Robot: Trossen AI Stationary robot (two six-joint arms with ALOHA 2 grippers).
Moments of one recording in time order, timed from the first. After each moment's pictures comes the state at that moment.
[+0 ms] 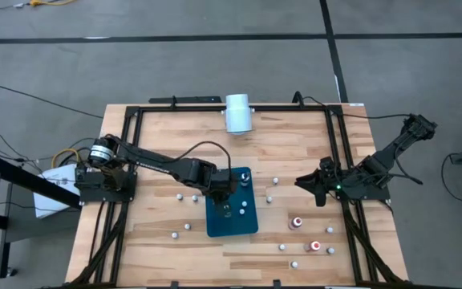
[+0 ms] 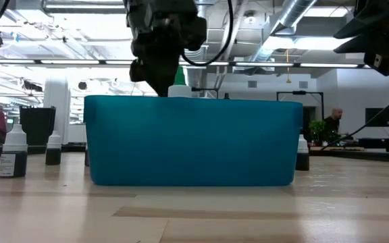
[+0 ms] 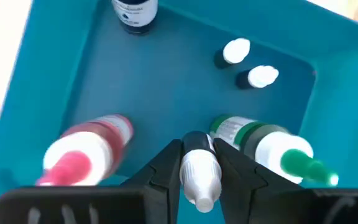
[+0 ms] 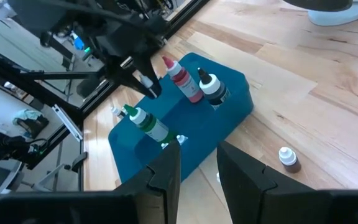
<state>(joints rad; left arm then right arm) -0.15 1.83 1.41 -0.76 -0.05 -0.56 0.67 0.60 0.46 -0.41 0.71 1.01</state>
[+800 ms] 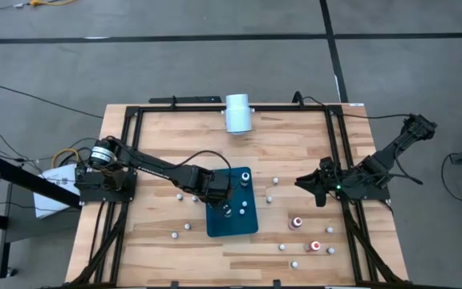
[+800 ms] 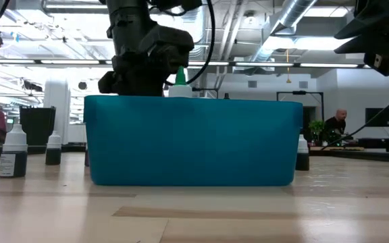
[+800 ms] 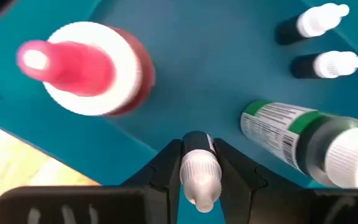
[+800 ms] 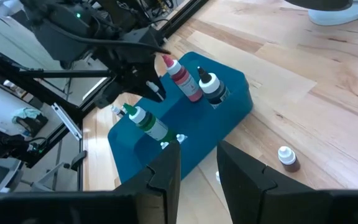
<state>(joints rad) -0.18 1.84 1.32 -0.76 -0.09 -0.90 0.67 0.60 0.46 -0.42 0.70 1.01</state>
